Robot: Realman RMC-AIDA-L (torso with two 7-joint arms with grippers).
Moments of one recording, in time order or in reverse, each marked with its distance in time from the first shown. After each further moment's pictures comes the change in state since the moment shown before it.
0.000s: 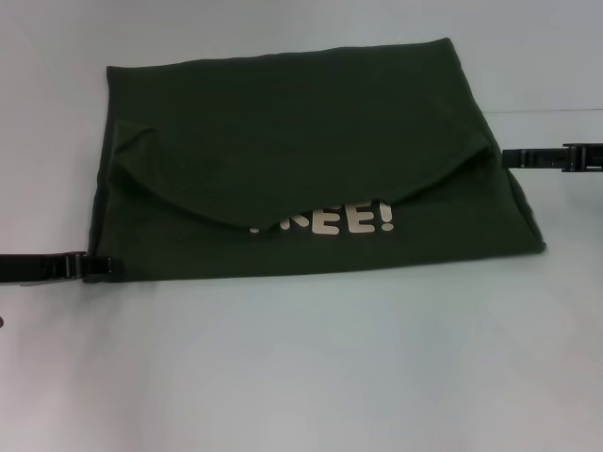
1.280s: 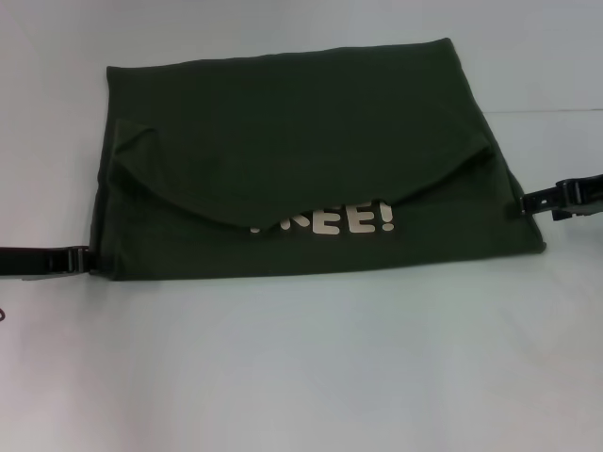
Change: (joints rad) left arm -0.018 0.006 0.008 0.001 0.015 0.005 -0.024; right arm 0.094 -0.026 -0.126 -0.001 -0.292 -0.024 0.357
